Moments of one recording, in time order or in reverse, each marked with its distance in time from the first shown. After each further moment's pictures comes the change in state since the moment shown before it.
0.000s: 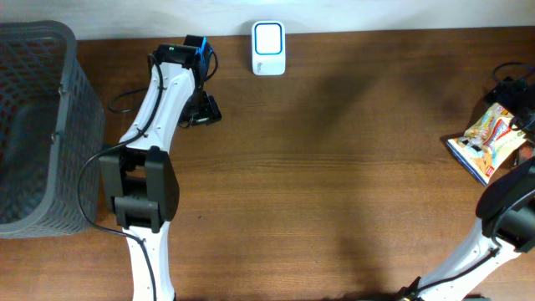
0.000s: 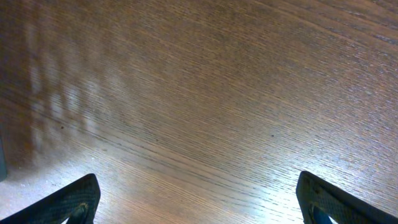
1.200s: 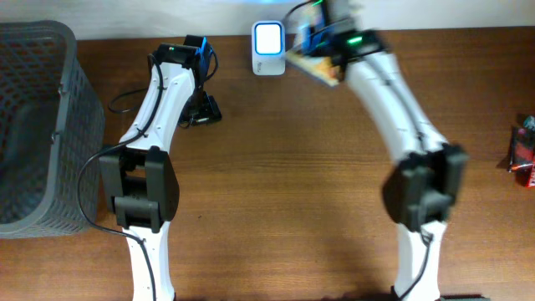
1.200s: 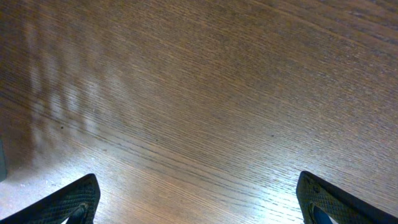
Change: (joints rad) left arm 0.000 0.000 0.000 0.000 0.000 0.000; right arm 0.778 0.043 0.098 0.521 0.150 -0.125
